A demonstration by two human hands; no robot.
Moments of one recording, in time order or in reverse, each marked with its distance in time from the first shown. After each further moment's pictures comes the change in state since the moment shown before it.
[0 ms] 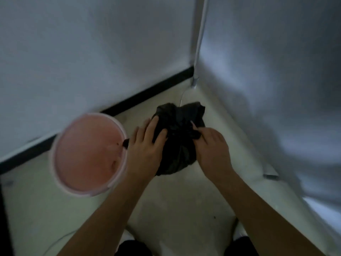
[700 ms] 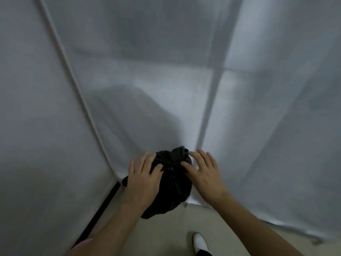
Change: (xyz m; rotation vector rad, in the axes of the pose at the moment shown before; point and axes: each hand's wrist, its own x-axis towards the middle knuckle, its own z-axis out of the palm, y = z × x) left_hand 0.049 0.192 -0.575 -0.329 0.431 0.708; right_hand -0.196 -0.211 -0.599 -0.580 0.426 0.294
